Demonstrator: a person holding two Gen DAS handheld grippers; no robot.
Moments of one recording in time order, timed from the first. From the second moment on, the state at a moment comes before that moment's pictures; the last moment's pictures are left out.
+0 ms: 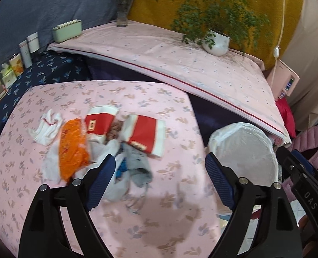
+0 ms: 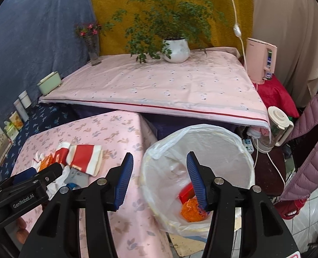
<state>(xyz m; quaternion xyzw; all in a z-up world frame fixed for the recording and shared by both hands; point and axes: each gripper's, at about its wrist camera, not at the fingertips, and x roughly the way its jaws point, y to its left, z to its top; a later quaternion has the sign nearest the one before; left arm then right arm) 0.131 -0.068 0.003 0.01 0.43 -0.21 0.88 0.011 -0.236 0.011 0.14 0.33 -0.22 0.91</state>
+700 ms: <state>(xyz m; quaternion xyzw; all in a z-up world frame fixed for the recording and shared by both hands) 0.159 0.058 -0.058 -0.04 0.49 -0.10 0.87 0.068 -0.147 -0.020 0.10 0.39 -0.12 0.91</state>
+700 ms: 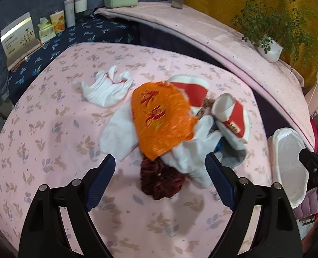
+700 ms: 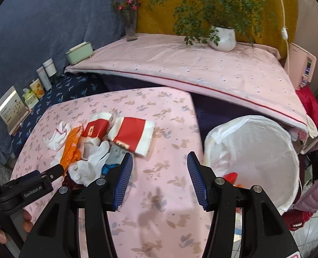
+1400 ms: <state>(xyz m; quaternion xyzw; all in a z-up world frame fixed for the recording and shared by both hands) 0.169 0.076 -0.120 -0.04 0.54 -0.11 0.83 0.123 -0.120 -0.089 0.10 0.46 -0.09 0.88</state>
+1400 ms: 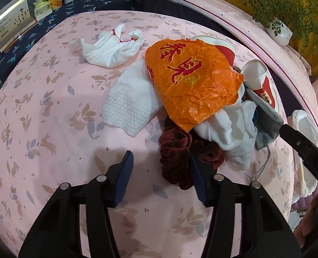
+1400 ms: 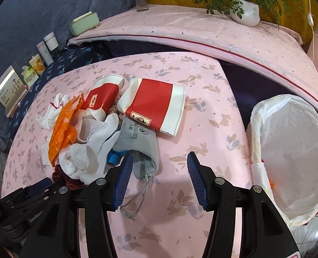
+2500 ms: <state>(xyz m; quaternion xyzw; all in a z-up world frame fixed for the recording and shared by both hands) 0.138 0.044 -0.001 -0.05 0.44 -0.19 0.88 0.096 -0.143 0.017 0.12 0.35 -0.07 0.93</state>
